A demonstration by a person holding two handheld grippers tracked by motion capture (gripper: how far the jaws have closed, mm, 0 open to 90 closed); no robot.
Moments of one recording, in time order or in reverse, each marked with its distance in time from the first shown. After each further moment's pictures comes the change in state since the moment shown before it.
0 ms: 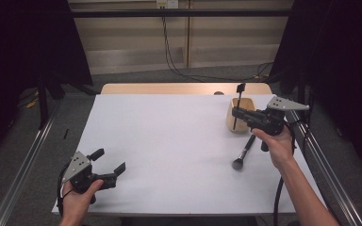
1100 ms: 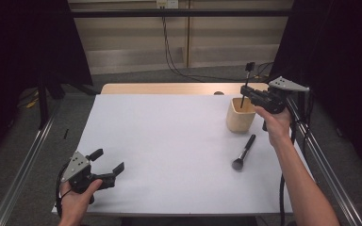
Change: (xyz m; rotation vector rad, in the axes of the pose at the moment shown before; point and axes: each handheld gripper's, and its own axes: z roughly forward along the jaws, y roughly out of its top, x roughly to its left) left arm 0.003 -0.001 -0.002 0.004 0.013 -0.001; right arm -0.053 0.020 0.024 -0.028 -0.235 0.020
